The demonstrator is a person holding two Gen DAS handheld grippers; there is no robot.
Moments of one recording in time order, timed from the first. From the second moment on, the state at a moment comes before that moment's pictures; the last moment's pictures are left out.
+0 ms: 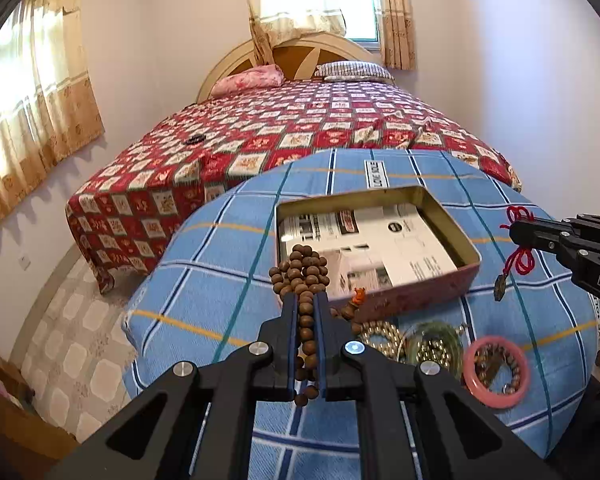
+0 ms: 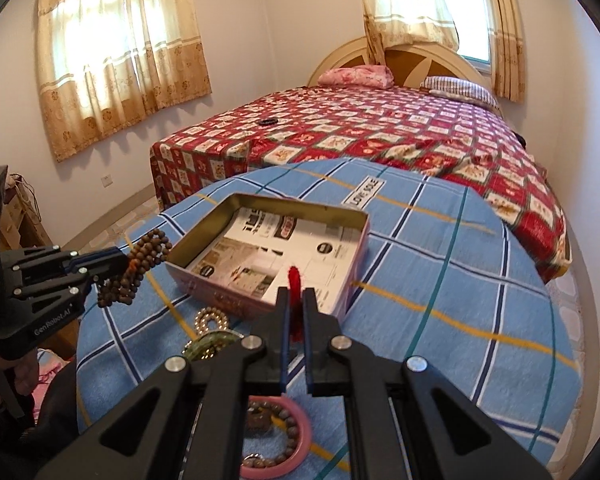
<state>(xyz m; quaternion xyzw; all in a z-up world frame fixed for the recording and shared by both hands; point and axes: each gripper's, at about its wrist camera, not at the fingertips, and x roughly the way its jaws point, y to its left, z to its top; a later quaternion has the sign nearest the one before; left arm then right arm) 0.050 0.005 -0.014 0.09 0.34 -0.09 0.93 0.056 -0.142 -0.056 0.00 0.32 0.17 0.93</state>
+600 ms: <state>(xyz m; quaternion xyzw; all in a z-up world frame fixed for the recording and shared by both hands) 0.107 -0.008 -0.009 0.12 0.33 -0.09 0.93 0.100 -0.131 -0.045 -0.03 0.31 0.17 0.93</state>
